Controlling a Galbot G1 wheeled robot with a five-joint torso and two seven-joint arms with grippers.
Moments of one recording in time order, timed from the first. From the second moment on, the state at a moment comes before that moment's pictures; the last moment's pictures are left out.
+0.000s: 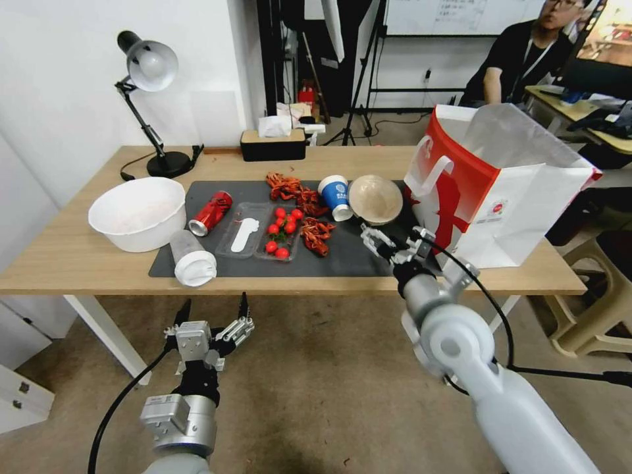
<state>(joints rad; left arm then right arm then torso) 1.82 -1.61 -0.45 -2.33 -0.03 0.04 -0.09 -1.00 1.15 0.17 2.03 1.34 -0.13 0.65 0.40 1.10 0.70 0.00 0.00</state>
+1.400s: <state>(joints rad) 1.84 -1.61 -0.47 -2.33 -0.04 0.03 -0.09 -0.73 1.27 0.18 1.73 1.56 -0.15 0.83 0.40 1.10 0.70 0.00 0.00</state>
